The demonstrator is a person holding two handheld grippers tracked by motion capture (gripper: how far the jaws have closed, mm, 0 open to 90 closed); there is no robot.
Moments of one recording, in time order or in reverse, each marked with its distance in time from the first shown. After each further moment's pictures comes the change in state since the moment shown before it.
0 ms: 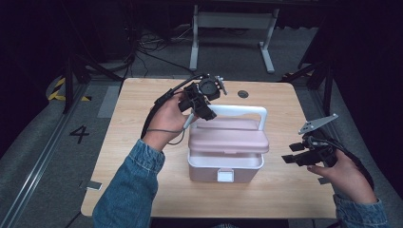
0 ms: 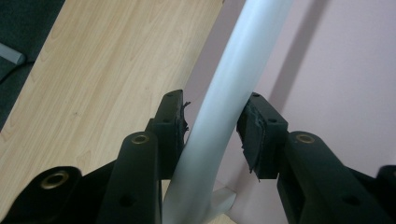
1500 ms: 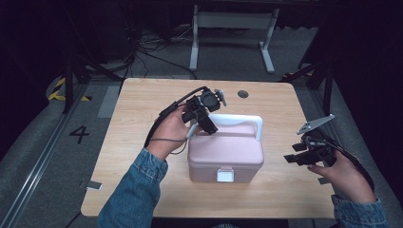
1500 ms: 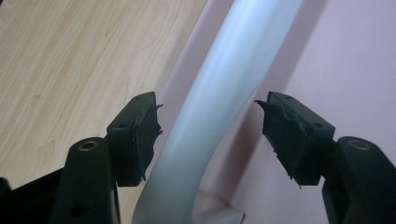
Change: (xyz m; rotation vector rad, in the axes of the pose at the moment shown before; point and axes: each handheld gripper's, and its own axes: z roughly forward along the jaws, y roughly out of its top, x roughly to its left) left arm -0.011 -0.008 0.045 0.050 -0.036 -0.050; right arm -0.003 -0.001 0.006 0.058 -0.065 0.012
